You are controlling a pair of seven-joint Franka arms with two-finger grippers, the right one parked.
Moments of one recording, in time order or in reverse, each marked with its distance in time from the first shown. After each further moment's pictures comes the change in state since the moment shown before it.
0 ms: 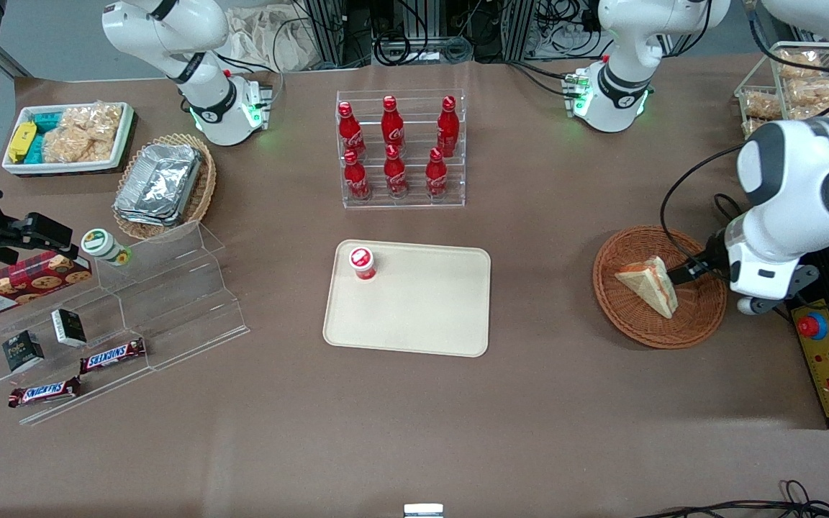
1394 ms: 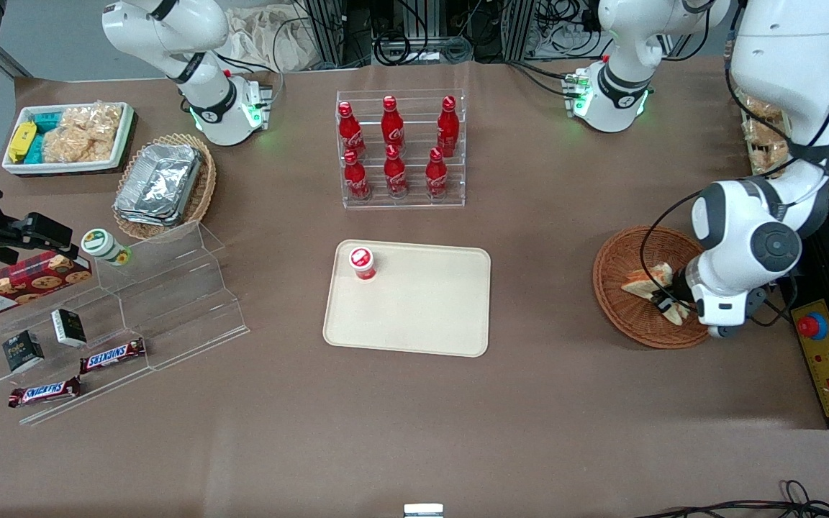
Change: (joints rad) arm 0.010 0.172 0.008 -0.009 0.000 0.203 -0.158
